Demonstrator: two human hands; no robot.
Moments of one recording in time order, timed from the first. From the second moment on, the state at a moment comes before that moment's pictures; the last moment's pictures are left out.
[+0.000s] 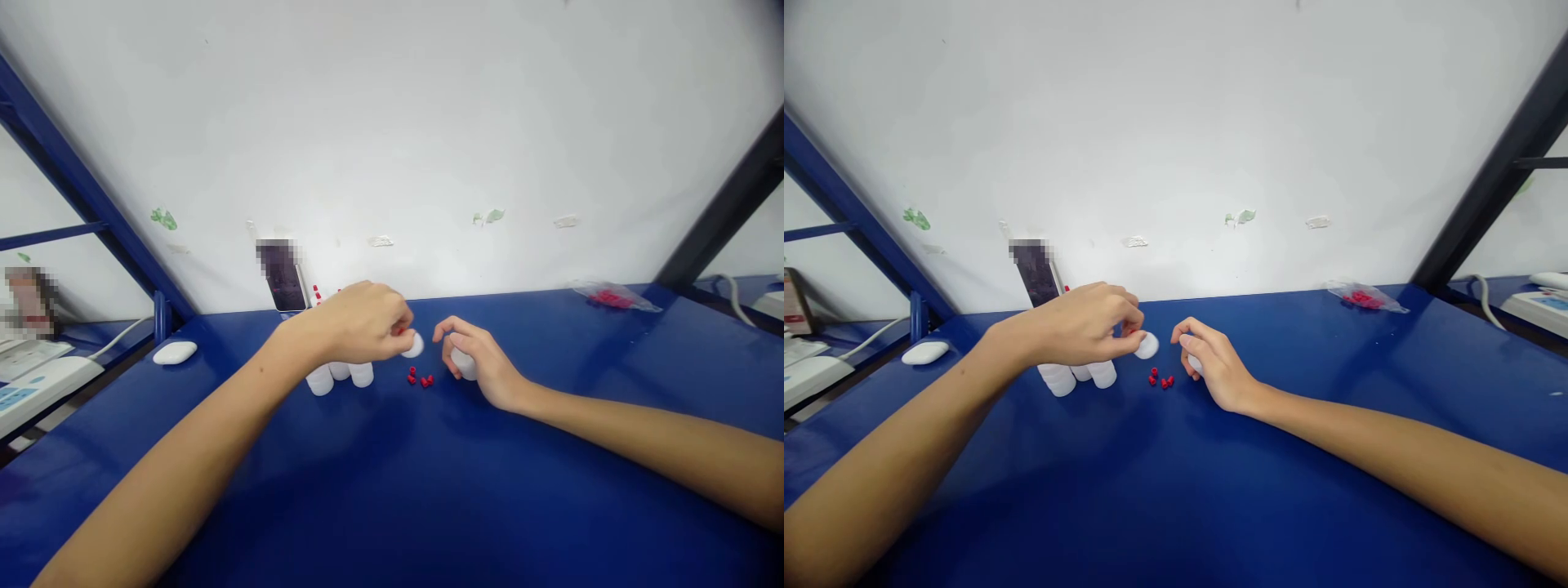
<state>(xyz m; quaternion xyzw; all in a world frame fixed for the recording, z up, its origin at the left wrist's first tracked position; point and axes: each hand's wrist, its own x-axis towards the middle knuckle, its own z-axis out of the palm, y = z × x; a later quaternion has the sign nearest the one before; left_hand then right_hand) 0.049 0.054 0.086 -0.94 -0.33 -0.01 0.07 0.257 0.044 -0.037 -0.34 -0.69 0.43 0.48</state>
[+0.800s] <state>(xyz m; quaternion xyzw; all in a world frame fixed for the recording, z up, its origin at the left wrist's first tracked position) 0.067 0.058 0.040 -0.95 -0.23 0.08 0.19 0.255 0.044 -0.032 -0.37 -0.74 0.37 0.42</state>
